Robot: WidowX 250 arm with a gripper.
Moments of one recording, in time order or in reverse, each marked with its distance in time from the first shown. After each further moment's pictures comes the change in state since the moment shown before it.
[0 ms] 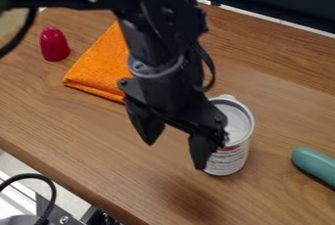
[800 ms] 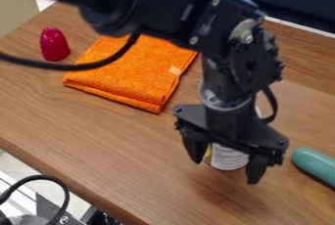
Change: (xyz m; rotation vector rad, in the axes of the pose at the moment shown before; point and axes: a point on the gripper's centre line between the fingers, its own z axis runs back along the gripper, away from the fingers) arm 0.028 -0.026 -0.036 0.049 -0.025 0.158
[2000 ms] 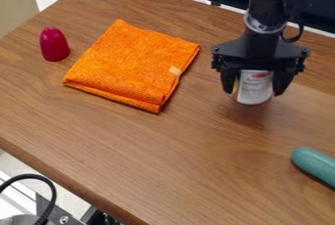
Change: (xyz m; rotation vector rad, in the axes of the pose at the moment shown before) arm 0.117 0.014 -0.023 0.096 -0.090 0.363
